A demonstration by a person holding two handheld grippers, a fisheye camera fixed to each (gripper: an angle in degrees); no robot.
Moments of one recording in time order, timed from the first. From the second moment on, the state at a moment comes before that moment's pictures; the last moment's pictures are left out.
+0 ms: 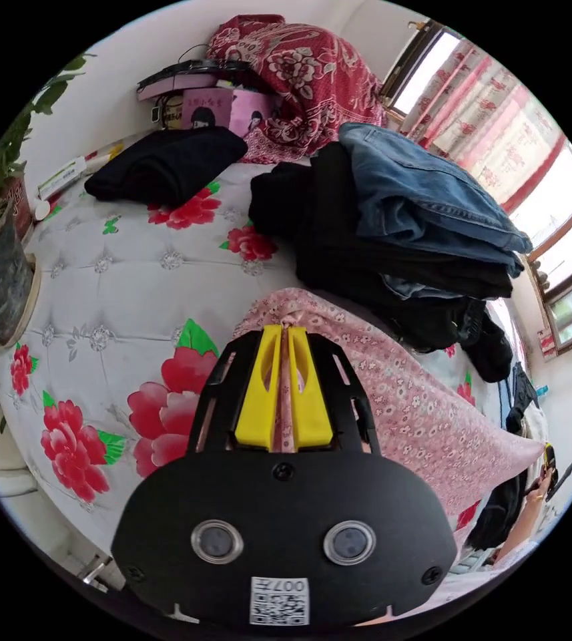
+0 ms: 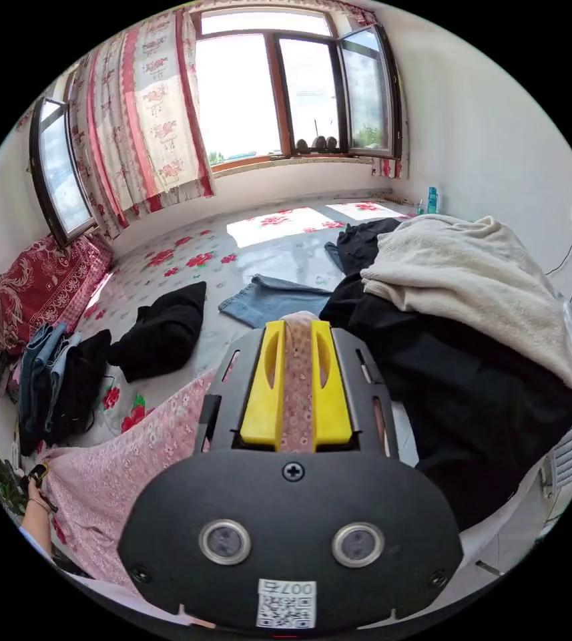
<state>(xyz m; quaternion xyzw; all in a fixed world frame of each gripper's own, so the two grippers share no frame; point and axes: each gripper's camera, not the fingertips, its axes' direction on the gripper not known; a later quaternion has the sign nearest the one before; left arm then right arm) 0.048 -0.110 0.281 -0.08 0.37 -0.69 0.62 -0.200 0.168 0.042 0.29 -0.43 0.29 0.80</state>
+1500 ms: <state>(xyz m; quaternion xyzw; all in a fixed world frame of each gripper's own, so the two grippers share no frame) 0.199 -0.040 0.119 -0.33 0.30 -0.50 0.74 -0.357 0.358 0.191 0.08 -0.46 -0.04 0.88</state>
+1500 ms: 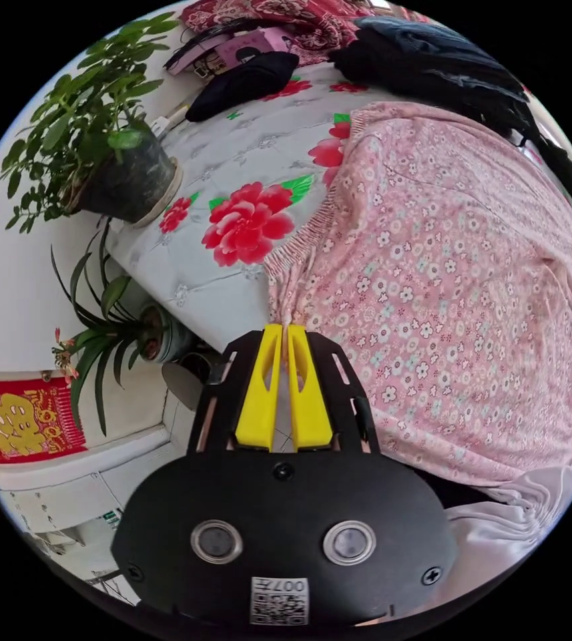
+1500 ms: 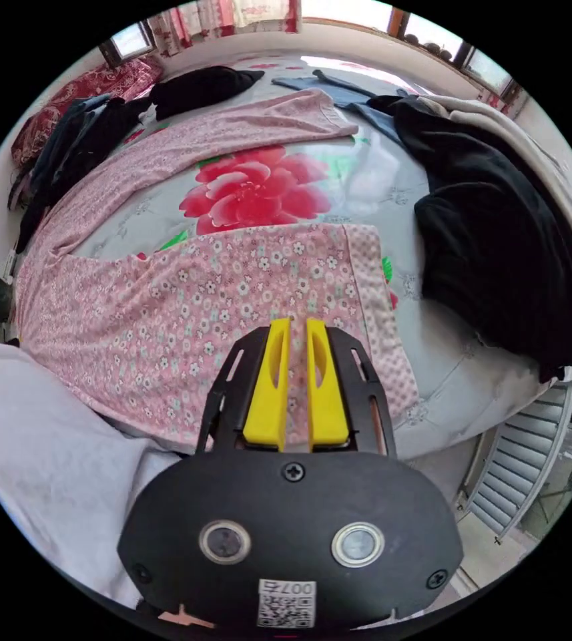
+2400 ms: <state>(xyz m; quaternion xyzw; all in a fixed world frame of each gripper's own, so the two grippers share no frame) 0.061 -0.210 0.292 -0.11 0.45 -0.36 0.81 -0.367 -0.032 0.078 0.22 -0.39 -0.16 0.88</state>
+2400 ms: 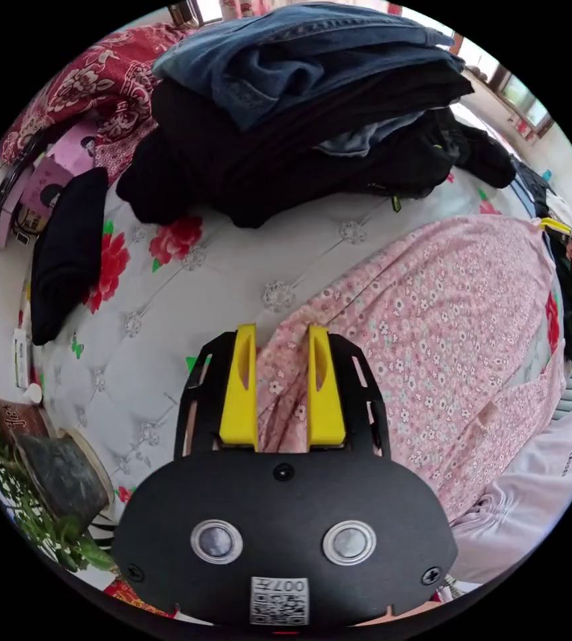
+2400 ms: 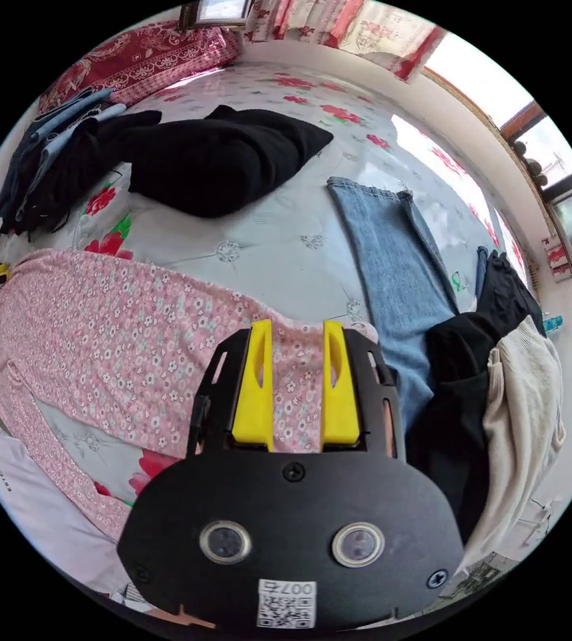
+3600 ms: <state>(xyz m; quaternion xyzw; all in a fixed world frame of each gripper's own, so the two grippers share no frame) 0.190 0.032 0.044 -0.12 0.51 -0.49 0.70 -0.295 0.460 0.229 0.06 -0.56 0.10 0.82</state>
